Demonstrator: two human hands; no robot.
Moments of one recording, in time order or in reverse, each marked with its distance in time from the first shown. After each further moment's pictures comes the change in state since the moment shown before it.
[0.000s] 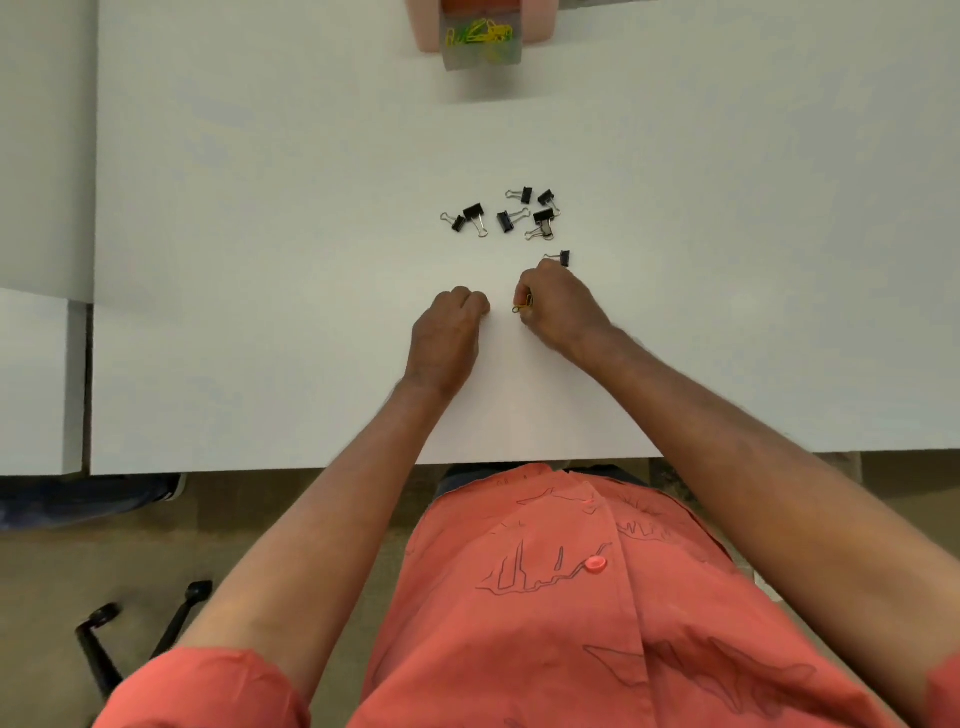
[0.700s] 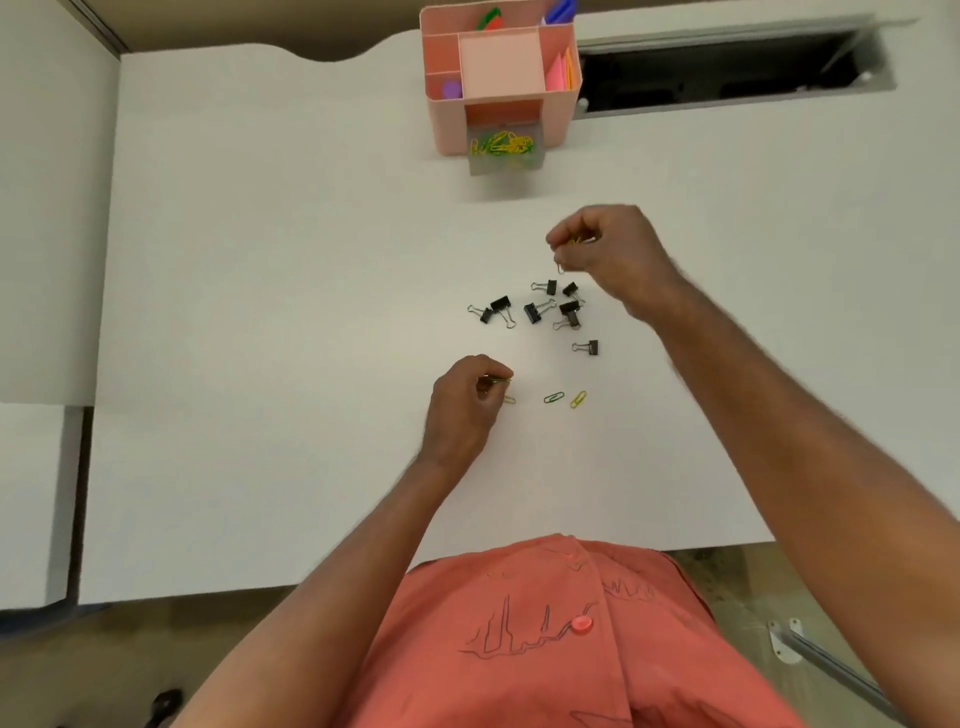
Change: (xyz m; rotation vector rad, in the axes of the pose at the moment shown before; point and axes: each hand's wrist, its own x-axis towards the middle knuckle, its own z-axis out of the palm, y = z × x) left_hand 0.031 -0.022 -0.037 -0.784 -0.062 -0.283; right_hand 0.083 -0.044 -0.120 0.617 0.222 0.116
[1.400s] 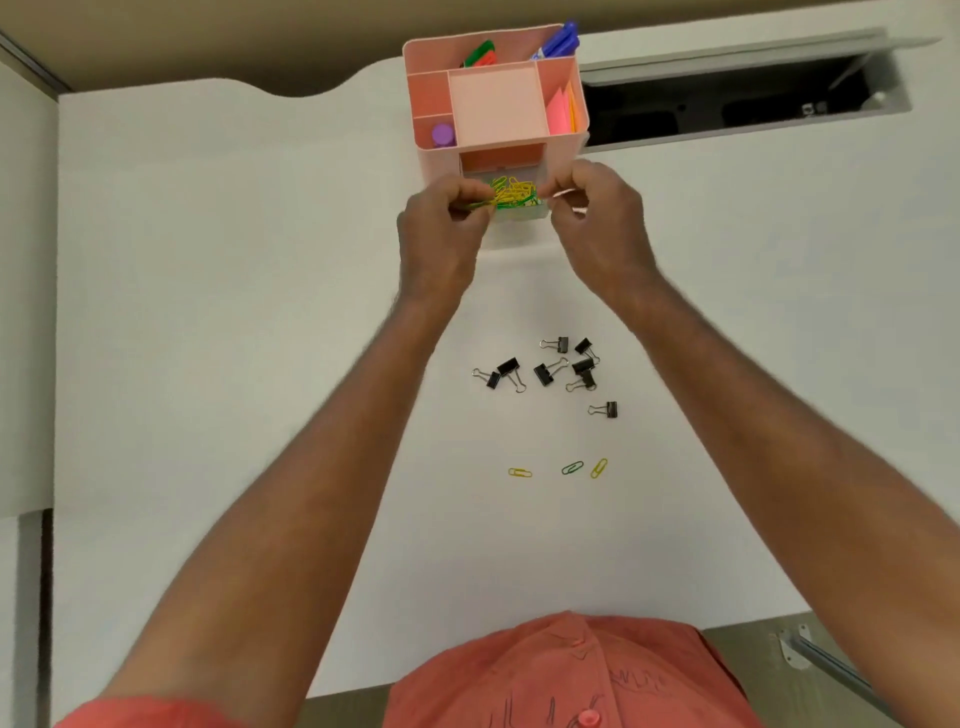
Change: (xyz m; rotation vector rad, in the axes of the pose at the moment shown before) left_hand 0.227 0.096 -0.051 -0.102 0.176 0.127; right_hand 0.105 -0.022 0.024 -0.184 0.319 -0.264
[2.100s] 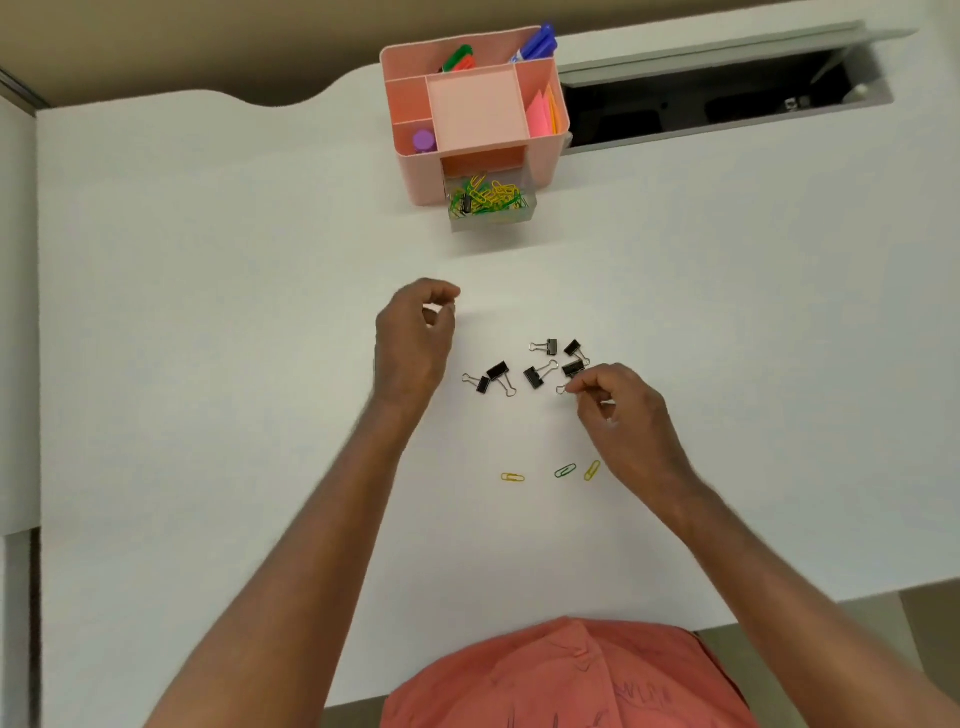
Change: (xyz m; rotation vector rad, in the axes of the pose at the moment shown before) left_hand -0.070 -0.053 -0.015 0.143 -0.070 -0.121; right_hand -0.183 0.047 -0.027 0.018 -0.184 0.283
